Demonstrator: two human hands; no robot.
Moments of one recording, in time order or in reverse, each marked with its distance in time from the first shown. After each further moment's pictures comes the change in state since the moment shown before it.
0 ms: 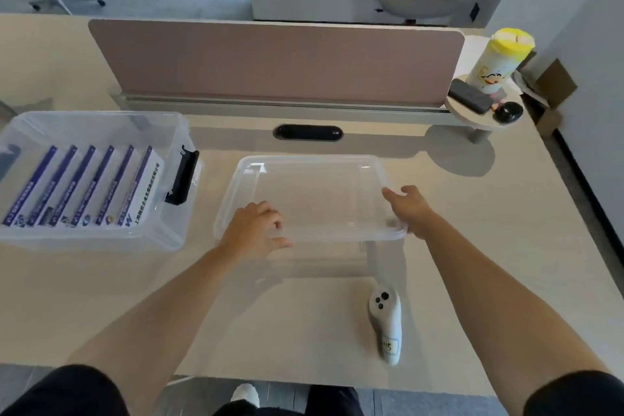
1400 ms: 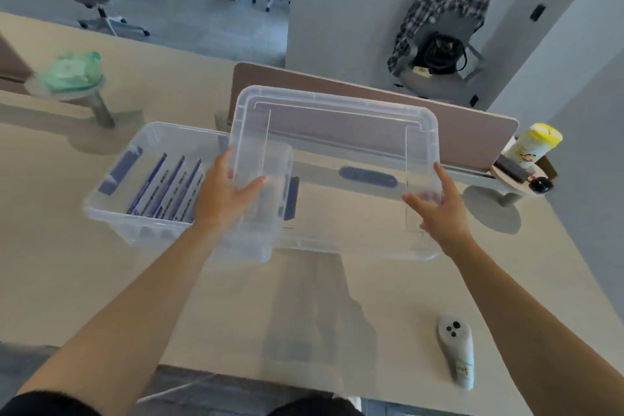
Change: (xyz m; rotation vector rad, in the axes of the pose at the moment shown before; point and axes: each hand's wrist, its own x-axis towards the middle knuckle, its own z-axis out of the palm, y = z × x) left_hand -0.109 -0.170 -0.166 -0.693 0.697 -0.256; right_hand -0.181 -0.125 0.111 0.083 0.203 -0.597
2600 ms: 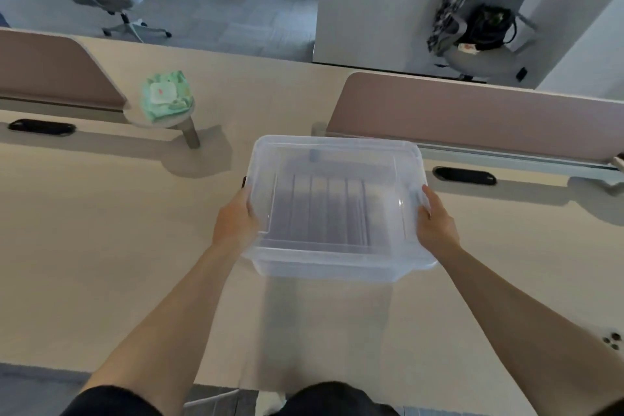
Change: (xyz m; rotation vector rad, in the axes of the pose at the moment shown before) left_hand 0.119 -0.192 -0.190 0.382 -0.143 -0.092; right_hand -0.022 -0.068 0.300 -0.351 0.011 0.226
